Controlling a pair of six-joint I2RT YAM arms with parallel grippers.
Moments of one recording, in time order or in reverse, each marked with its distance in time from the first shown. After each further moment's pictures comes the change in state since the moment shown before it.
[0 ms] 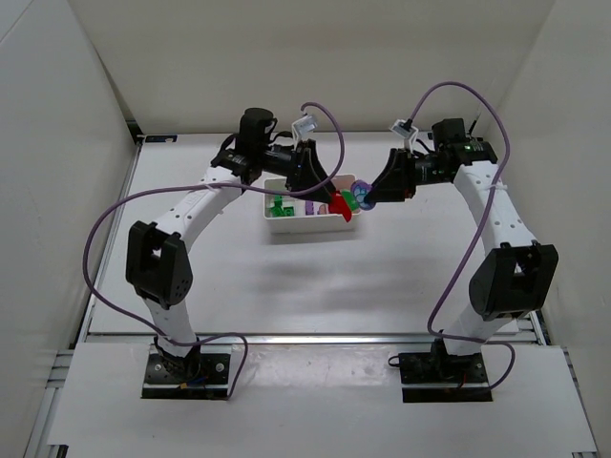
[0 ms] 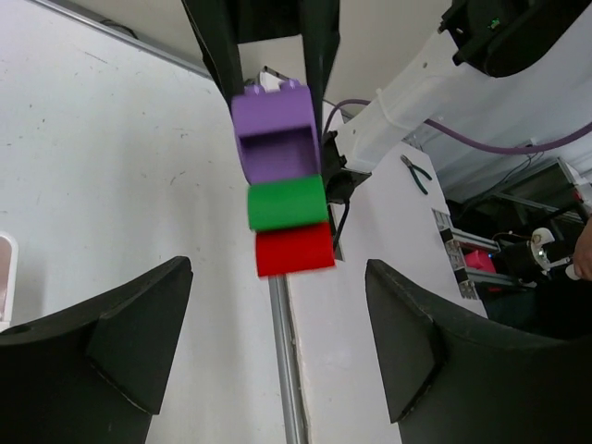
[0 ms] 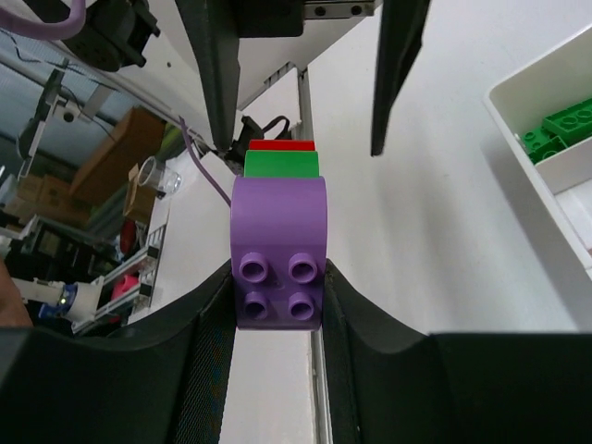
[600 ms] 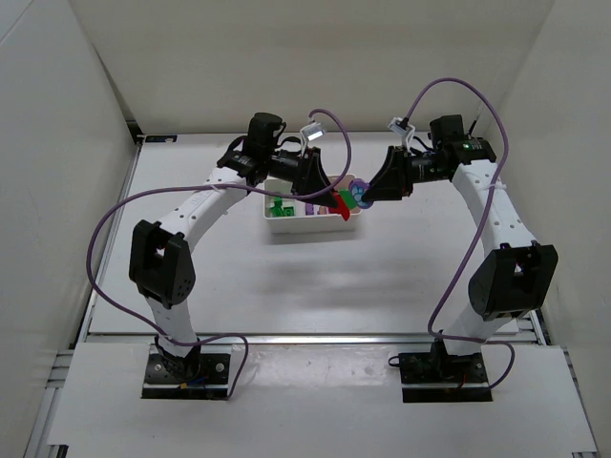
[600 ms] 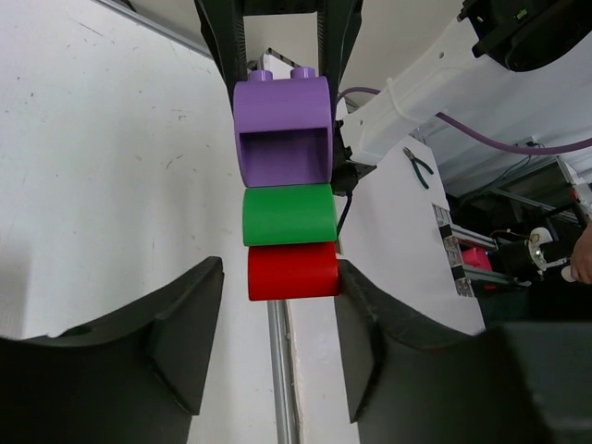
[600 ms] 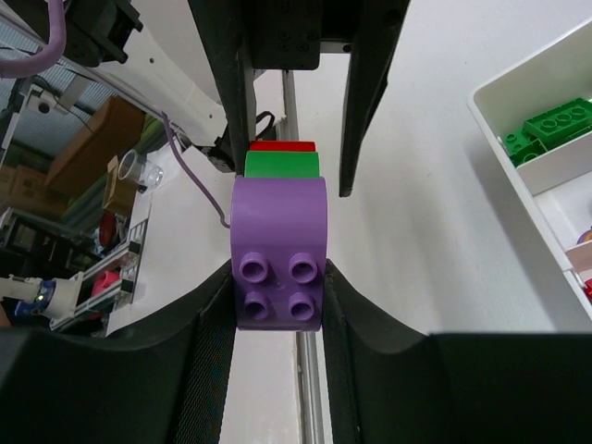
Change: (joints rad) left arm -0.037 0.021 0.029 -0.124 -0.053 0.068; right arm 0.031 -0.003 0.024 0.018 0.045 0.002
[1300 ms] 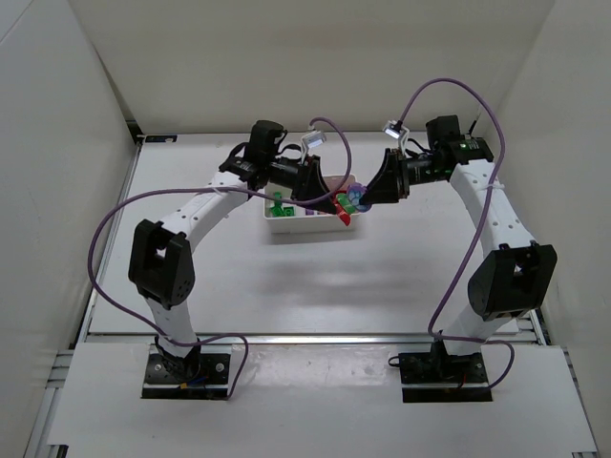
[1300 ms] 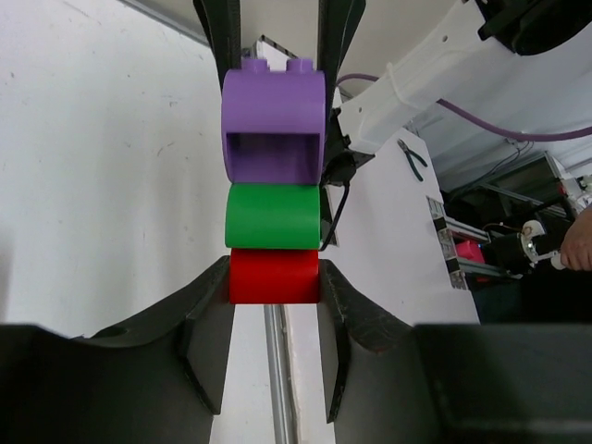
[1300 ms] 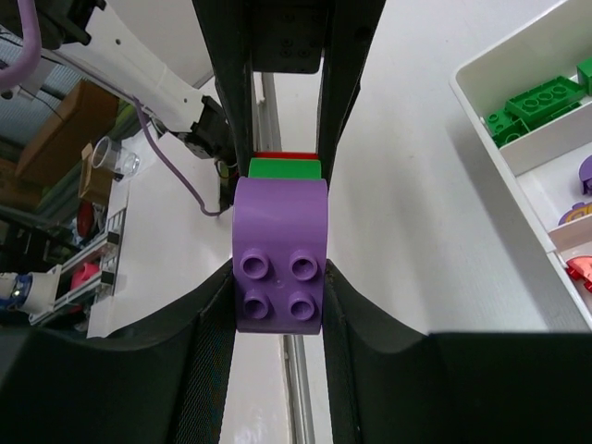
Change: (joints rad) left arm -0.004 -0.002 -0.046 0.029 0.019 -0.001; right arm 0.013 0.000 0.009 -0.028 0.069 -0.034
